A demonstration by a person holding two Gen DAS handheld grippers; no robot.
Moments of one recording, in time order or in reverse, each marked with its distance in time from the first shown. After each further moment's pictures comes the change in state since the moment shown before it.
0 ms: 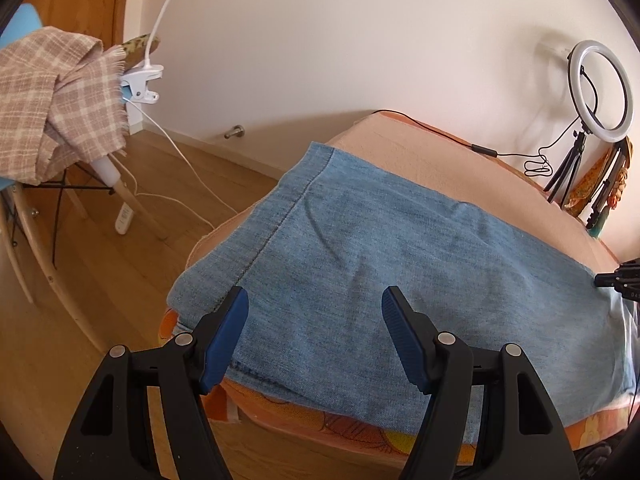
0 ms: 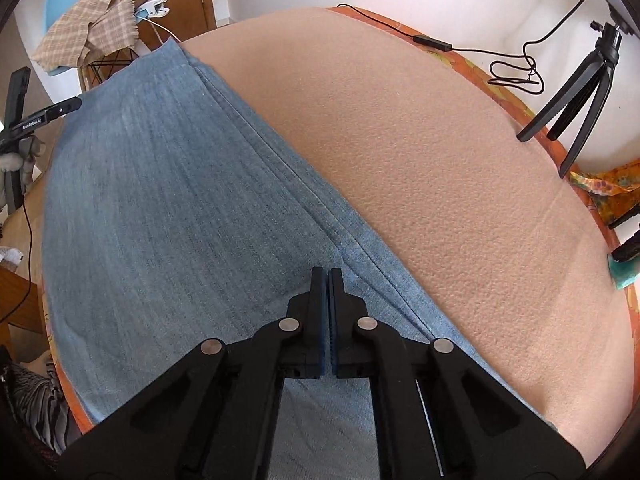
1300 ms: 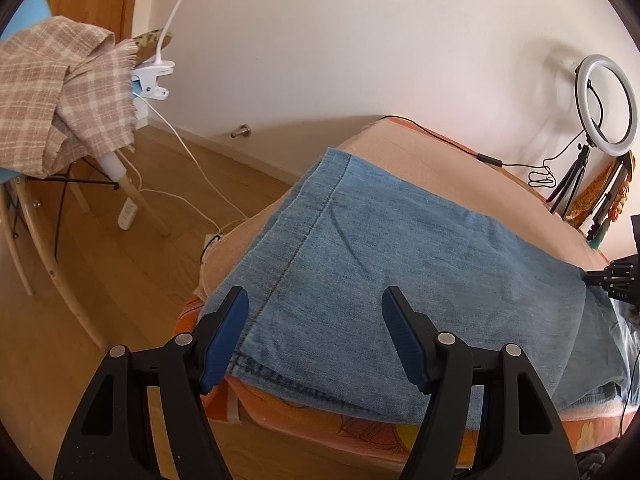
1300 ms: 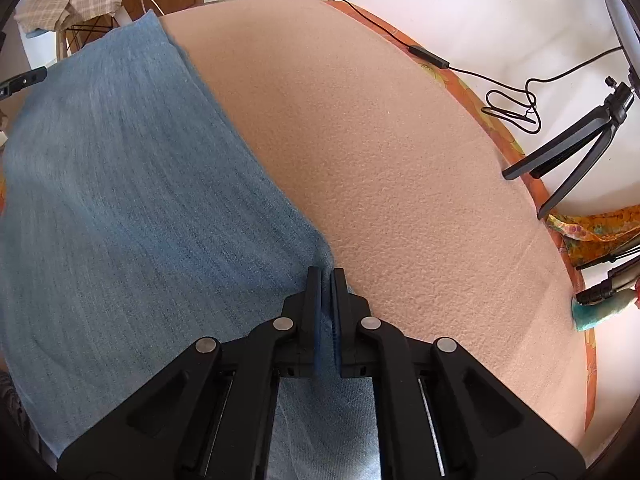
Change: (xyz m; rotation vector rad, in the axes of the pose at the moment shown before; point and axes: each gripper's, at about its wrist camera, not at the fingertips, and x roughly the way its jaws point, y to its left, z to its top) left arm -0.004 0.017 0.005 -0.053 -0.011 0.007; right arm 0.019 0.009 0.031 -0.064 0.052 -0.133
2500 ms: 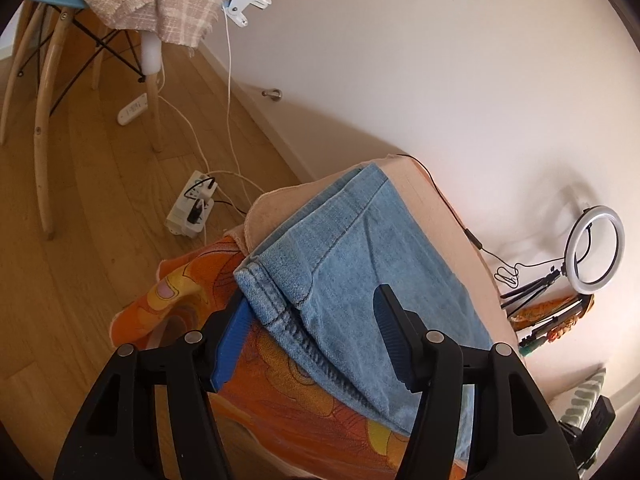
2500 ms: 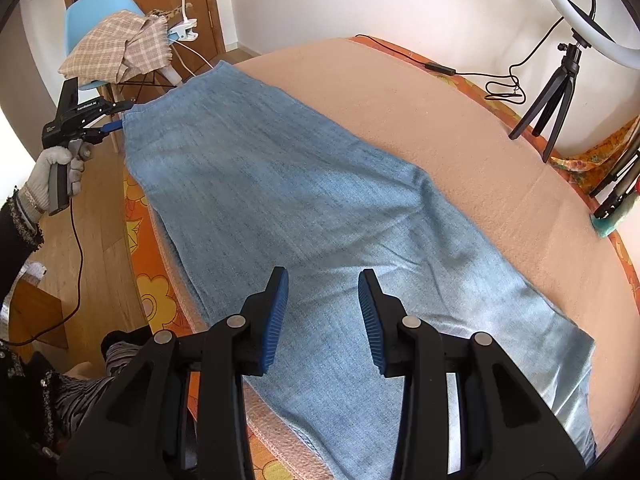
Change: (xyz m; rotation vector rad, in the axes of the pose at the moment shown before) left arm 0.001 0.052 -0.017 -0.455 0.018 -0.178; right arm -0.113 0.072 -0.075 0.139 -0.120 0.151
